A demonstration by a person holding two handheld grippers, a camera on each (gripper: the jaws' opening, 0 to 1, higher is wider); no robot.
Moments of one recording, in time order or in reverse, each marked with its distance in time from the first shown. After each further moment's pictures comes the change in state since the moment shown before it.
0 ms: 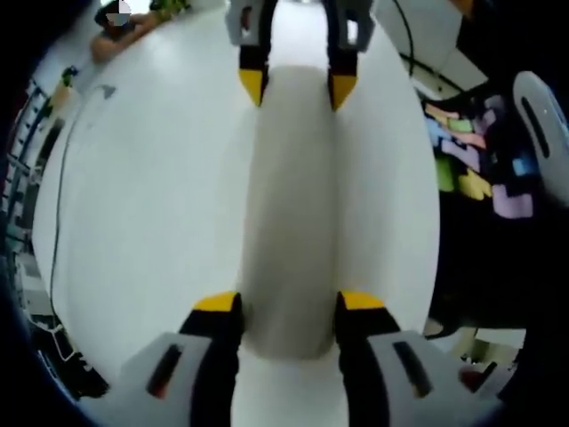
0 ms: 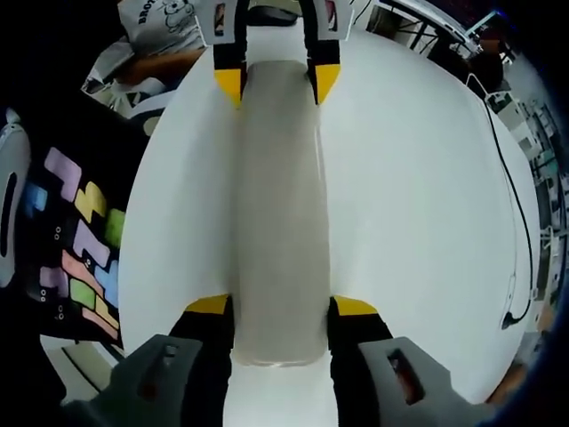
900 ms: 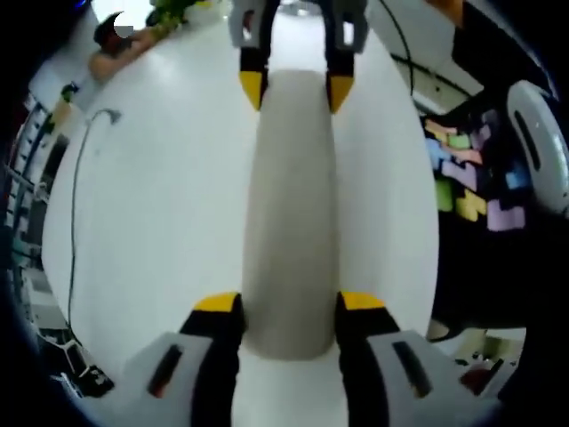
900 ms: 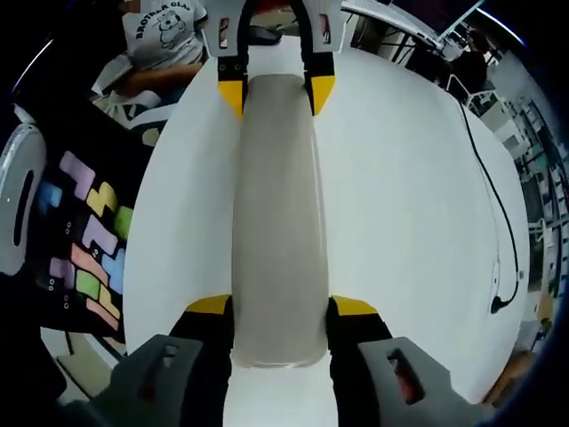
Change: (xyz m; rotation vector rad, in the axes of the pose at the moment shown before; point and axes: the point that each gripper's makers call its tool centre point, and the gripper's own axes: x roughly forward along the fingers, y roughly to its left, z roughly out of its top) left arm -0.025 0.020 0.041 0.055 -0.054 0.035; right arm -0.046 -0.015 -0.020 0.031 -0.076 -0.063
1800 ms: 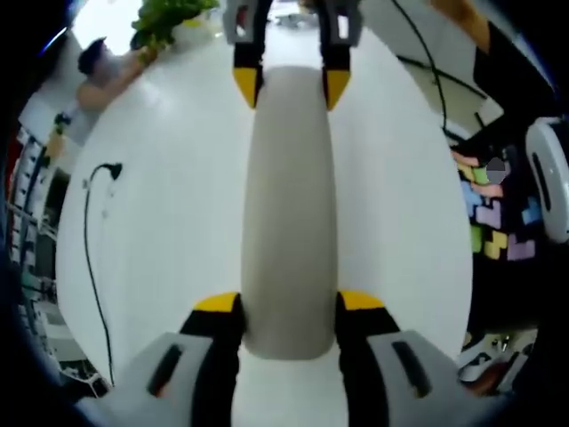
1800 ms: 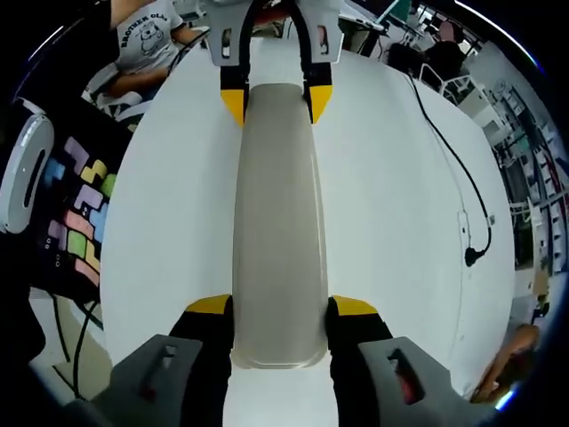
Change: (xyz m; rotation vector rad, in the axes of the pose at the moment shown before) left arm 0.021 0.067 0.084 0.105 -0.015 0.016; right arm -0.029 -0.060 -0.071 0.058 0.010 -0.063
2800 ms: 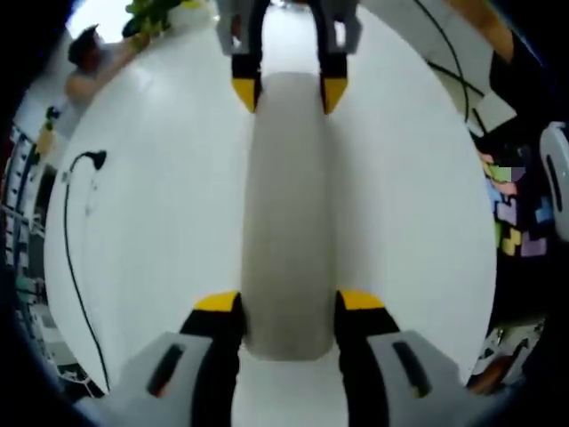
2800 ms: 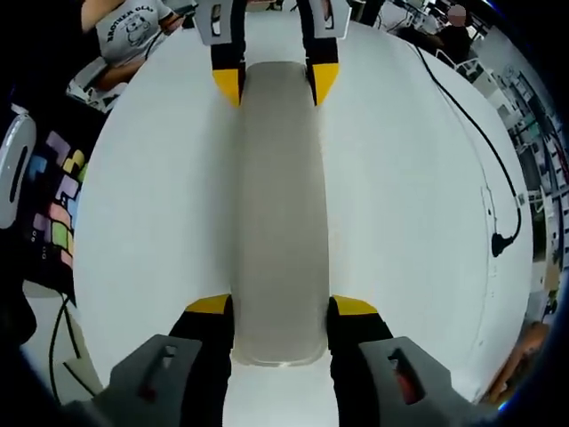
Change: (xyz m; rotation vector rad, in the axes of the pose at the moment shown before) left arm 0.041 0.015 -0.009 0.003 0.054 -0.050; right arm 0.052 -0.021 -0.020 0.026 0.056 0.070
